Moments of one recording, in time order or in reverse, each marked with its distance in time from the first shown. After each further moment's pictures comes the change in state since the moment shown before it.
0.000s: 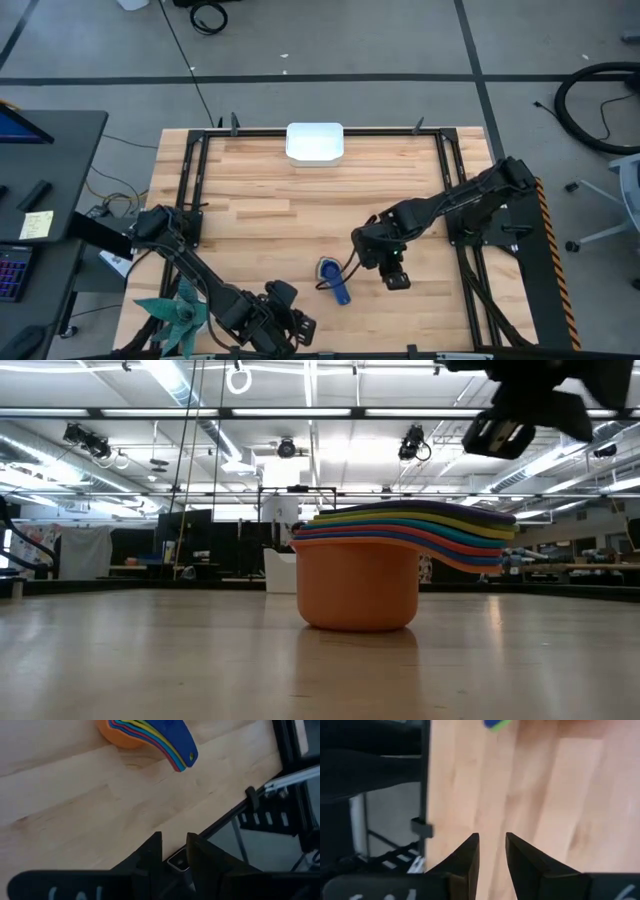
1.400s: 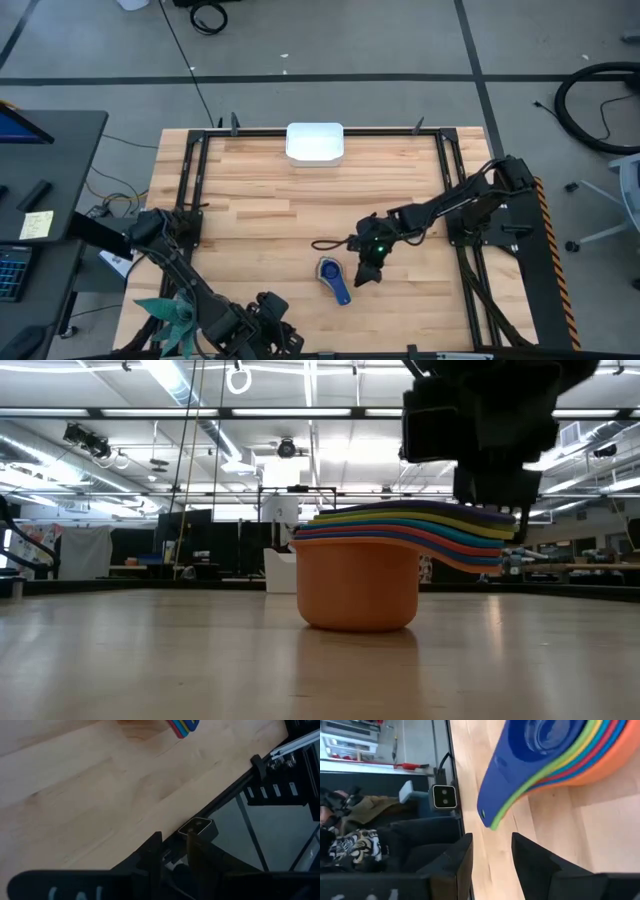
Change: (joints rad) left arm -0.081 0.000 0.000 -0.022 0.006 0.017; right arm -0.085 0.001 -0.478 1.068 -0.123 0.626
